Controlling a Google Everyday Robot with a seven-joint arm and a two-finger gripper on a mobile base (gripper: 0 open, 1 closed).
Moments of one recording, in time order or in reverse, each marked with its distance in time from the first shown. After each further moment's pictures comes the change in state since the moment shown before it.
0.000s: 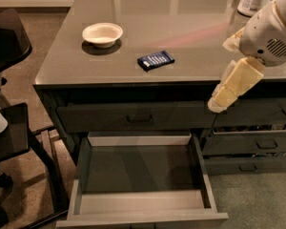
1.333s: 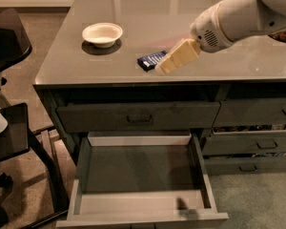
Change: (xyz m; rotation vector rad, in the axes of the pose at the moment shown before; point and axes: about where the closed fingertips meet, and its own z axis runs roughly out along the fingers) arm -0.089 -0.082 0.073 0.143 -0.302 0.137
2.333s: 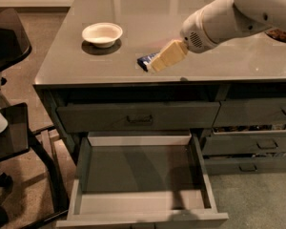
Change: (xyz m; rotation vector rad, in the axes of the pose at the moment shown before) arm -0.002 -0.016 0.030 0.053 0.014 0.026
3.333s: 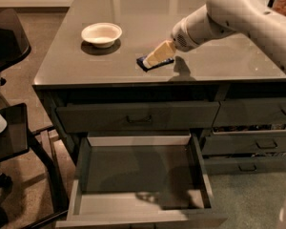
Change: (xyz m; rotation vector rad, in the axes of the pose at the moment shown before) arm 0.010 -0.063 0.091 0.000 0.016 0.065
